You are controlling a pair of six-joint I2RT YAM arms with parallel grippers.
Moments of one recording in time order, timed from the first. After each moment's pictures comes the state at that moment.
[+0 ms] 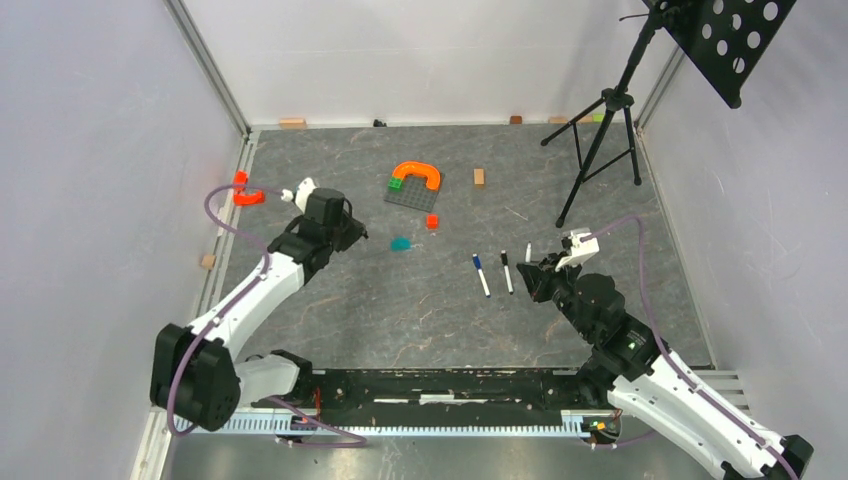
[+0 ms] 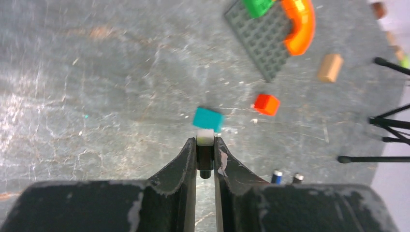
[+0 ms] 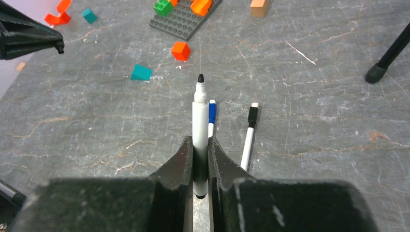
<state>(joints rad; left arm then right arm) -0.38 1.23 0.80 -0.32 -0.24 -0.98 0.74 0.44 0.40 -0.20 0.30 0.38</state>
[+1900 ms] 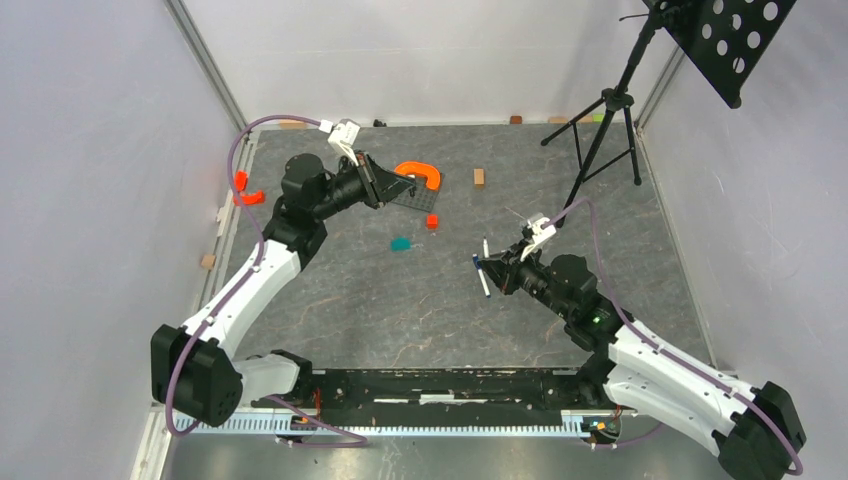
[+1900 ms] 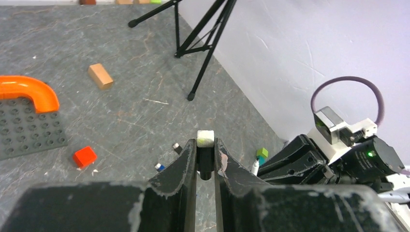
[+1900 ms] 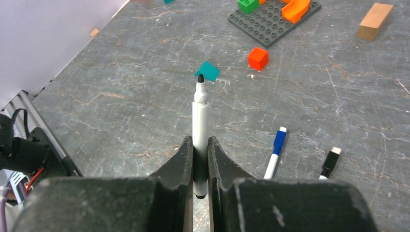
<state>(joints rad) -0.36 1.22 0.97 0.17 0.56 -0.59 0.74 0.77 0.40 0.21 -0.01 0.33</state>
